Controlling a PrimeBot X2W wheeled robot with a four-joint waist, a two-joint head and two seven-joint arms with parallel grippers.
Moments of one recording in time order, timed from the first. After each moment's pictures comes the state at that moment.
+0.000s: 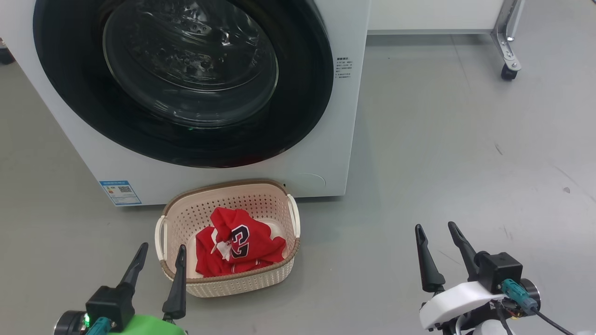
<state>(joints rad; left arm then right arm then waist) 0.07 0.13 -0.22 0.07 -0.35 0.06 -0.17 -0.01 -0.05 0.25 0.26 0.34 -0.03 -0.25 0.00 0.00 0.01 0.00</state>
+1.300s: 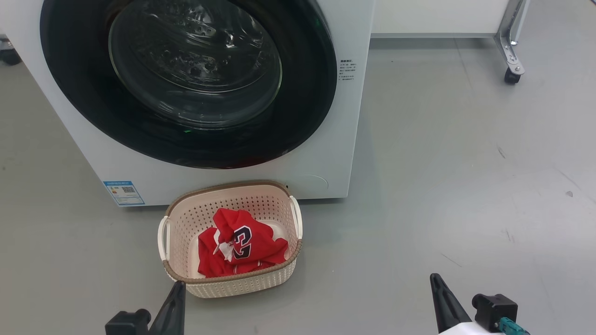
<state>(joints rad) 0.13 0.09 -0.25 0.16 -0.40 0.06 -0.15 0.11 -0.03 0.26 0.34 0.38 -0.04 -0.25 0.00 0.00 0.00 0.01</state>
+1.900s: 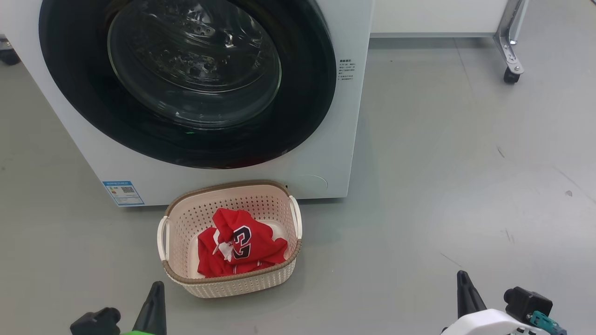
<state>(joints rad) 0.13 0.08 -0.20 0.16 -0.63 0.04 -0.11 0.10 -0.04 0.20 0.31 0.63 -0.02 -0.20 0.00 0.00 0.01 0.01</state>
